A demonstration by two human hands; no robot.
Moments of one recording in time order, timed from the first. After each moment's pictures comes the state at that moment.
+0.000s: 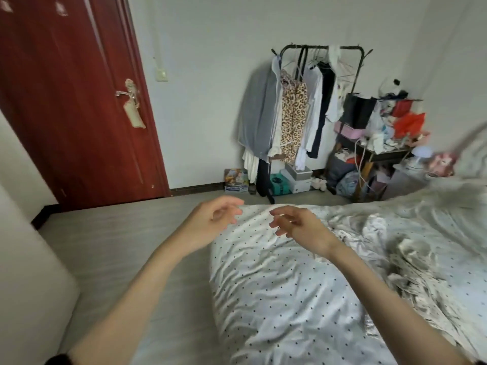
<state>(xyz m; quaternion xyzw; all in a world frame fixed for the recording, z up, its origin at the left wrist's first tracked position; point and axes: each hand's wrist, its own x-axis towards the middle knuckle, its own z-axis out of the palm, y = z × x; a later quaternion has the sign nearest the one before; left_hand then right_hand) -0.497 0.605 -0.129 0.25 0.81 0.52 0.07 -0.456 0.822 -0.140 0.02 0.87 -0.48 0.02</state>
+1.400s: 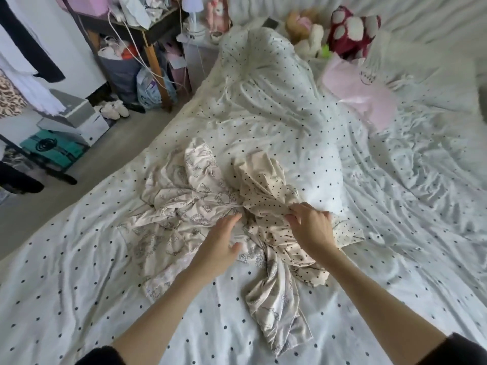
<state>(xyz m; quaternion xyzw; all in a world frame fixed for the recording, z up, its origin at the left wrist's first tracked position) -0.629 1.159 -0.449 0.58 0.69 0.26 0.34 -0.452 1.266 -0.431 0.57 0.79 -0.18 -0.11</state>
